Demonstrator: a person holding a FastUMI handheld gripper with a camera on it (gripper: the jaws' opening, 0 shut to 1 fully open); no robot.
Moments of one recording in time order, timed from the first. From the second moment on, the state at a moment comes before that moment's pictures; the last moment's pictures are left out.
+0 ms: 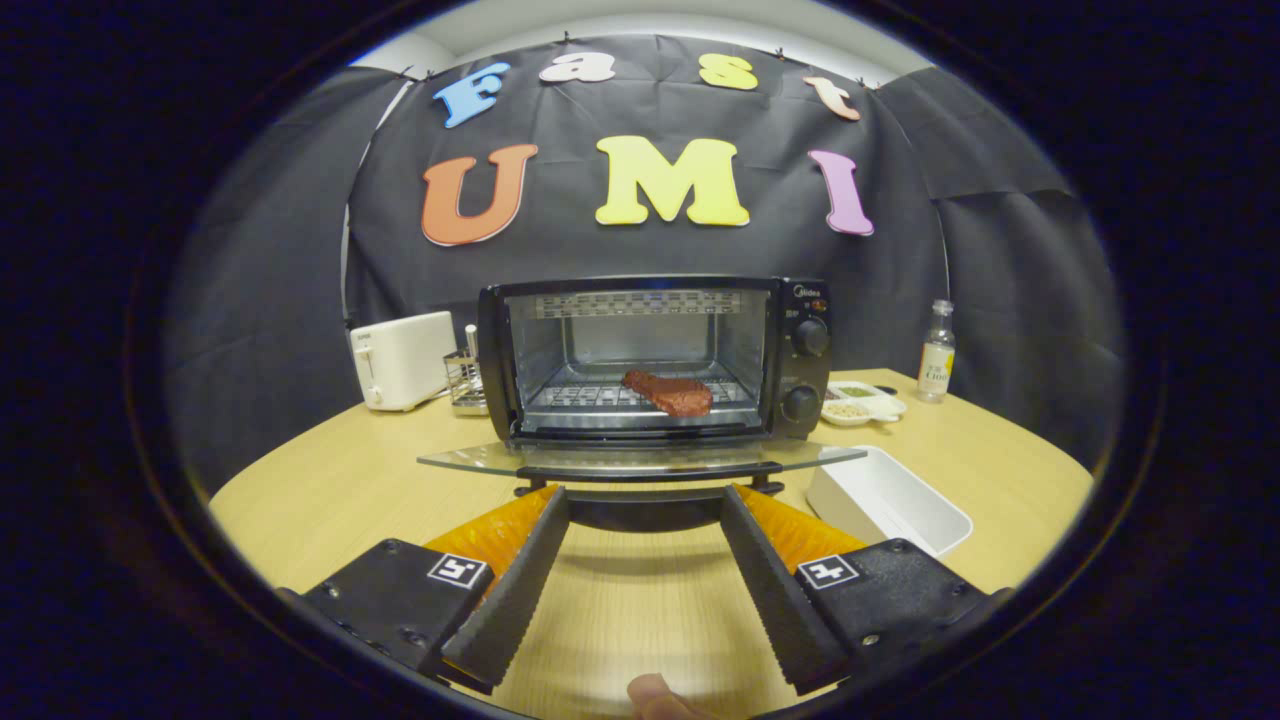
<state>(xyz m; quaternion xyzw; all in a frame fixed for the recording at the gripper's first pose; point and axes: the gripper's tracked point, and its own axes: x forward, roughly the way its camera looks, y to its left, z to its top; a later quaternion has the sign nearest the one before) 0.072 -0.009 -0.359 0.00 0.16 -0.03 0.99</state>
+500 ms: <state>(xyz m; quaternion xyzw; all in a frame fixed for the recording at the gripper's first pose) 0.122 -0.012 -0.288 0.01 0.13 -0.02 0.99</state>
